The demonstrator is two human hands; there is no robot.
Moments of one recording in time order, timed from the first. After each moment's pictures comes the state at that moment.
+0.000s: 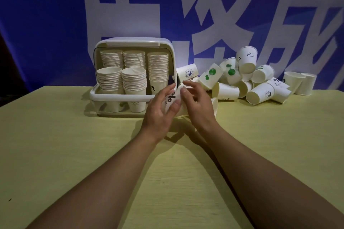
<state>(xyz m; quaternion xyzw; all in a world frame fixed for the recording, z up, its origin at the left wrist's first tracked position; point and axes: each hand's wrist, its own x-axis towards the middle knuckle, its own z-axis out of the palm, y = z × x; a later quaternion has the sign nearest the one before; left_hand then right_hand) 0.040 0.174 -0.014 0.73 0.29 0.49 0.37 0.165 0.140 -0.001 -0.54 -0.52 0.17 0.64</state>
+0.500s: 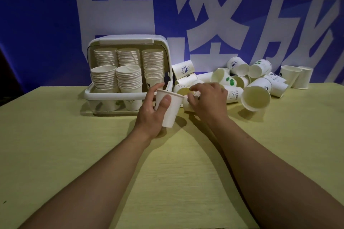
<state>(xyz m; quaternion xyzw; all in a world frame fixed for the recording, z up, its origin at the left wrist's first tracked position) 0.035 0.178 -0.017 0.69 0.30 0.48 0.44 0.211 0.145 0.002 -0.76 -0.54 -0.15 0.33</state>
